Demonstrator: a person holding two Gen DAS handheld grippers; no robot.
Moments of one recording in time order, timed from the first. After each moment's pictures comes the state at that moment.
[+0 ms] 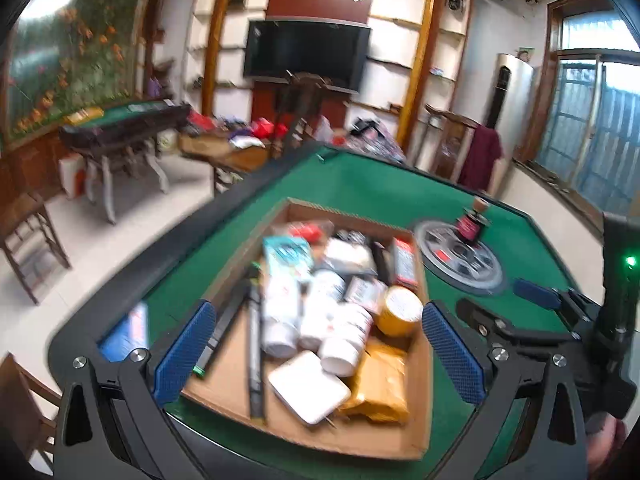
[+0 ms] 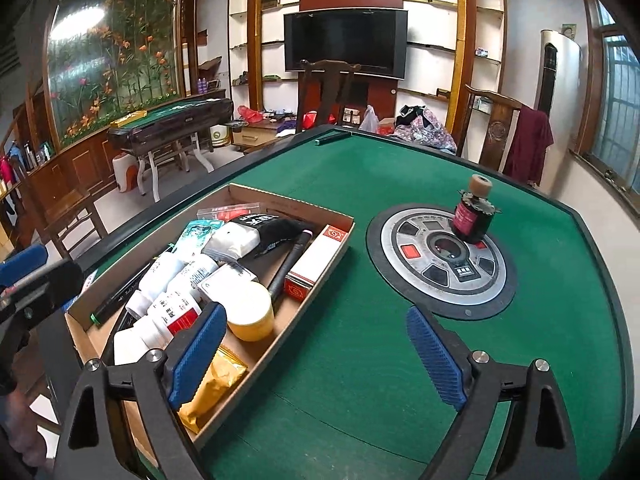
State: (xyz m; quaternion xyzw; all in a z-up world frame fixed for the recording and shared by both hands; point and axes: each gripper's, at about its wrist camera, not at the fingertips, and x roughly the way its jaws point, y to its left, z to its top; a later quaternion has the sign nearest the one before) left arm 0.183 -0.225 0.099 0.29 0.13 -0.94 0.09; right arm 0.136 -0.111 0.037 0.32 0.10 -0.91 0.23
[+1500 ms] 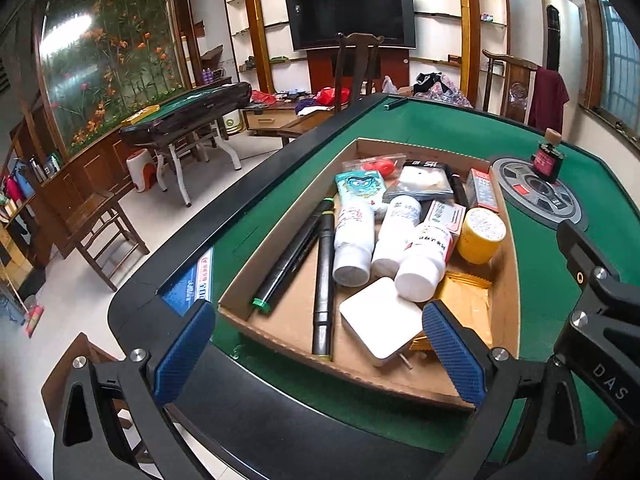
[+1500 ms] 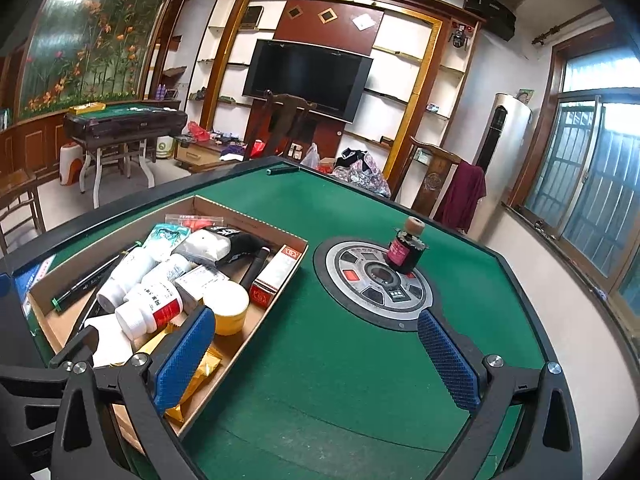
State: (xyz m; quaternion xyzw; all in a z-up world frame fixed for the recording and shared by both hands) left arm 0.196 -0.207 0.062 0.37 0.04 -0.90 0.24; right arm 0.196 -0.134 0.043 0.23 0.19 -0.95 0.11
